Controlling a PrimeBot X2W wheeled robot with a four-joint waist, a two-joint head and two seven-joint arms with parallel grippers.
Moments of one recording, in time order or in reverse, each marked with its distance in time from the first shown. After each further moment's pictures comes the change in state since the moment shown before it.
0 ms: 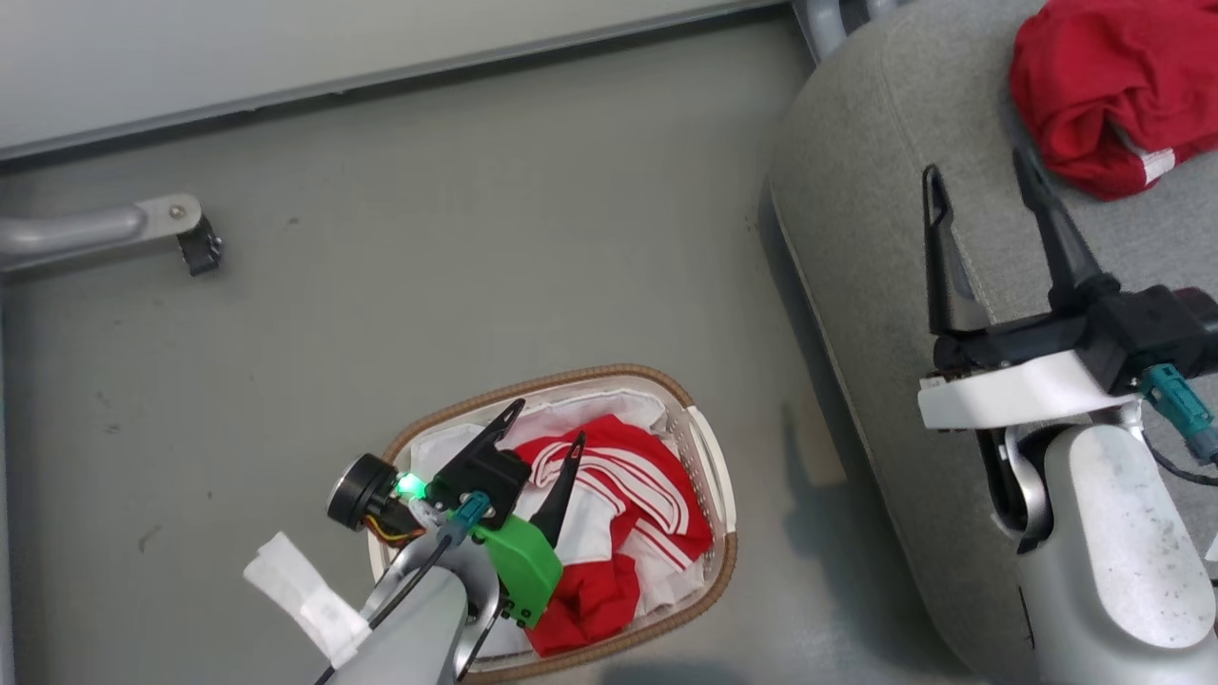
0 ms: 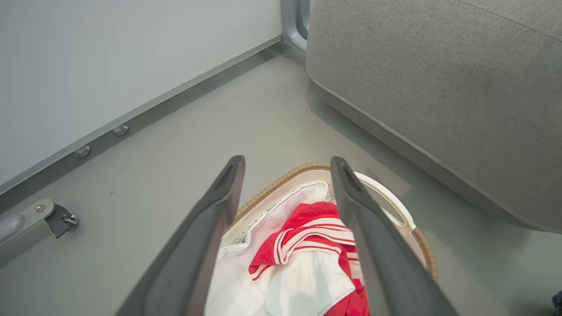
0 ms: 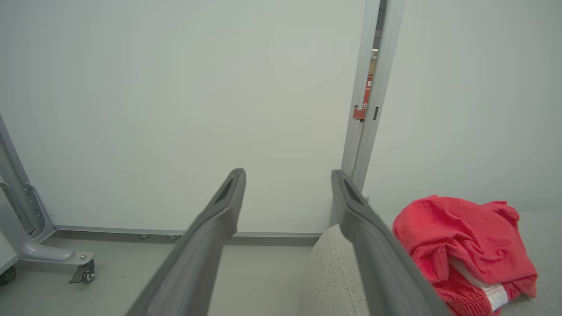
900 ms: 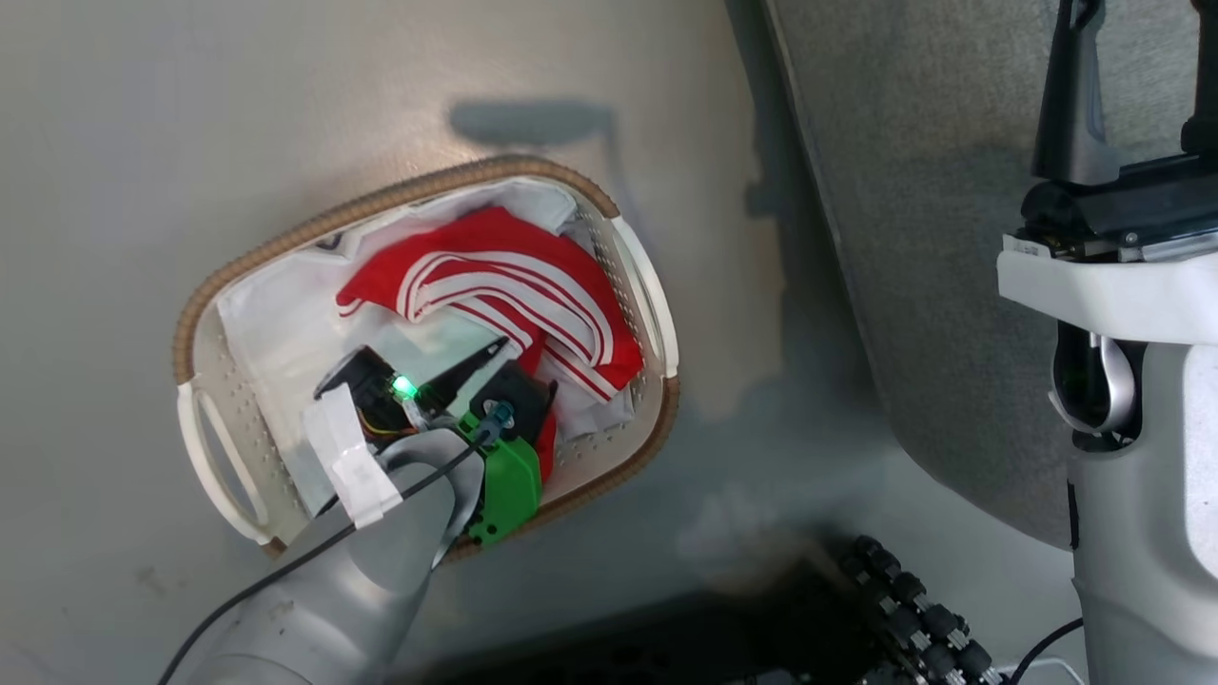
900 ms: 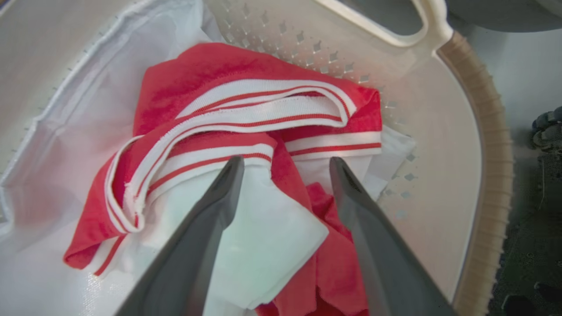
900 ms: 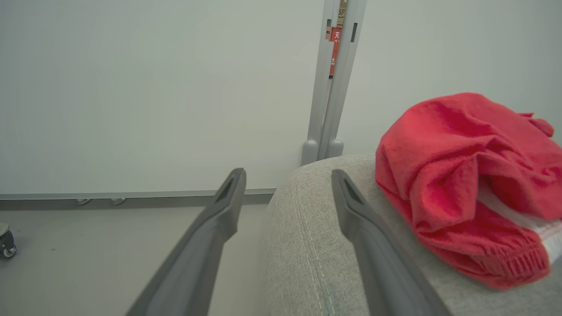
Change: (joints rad) left arm -0.374 -0.001 -0.333 0.435 -0.041 0.006 0.000; right arm -0.175 -0.001 -0.048 -0.222 0.060 0.000 0.000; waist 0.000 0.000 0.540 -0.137
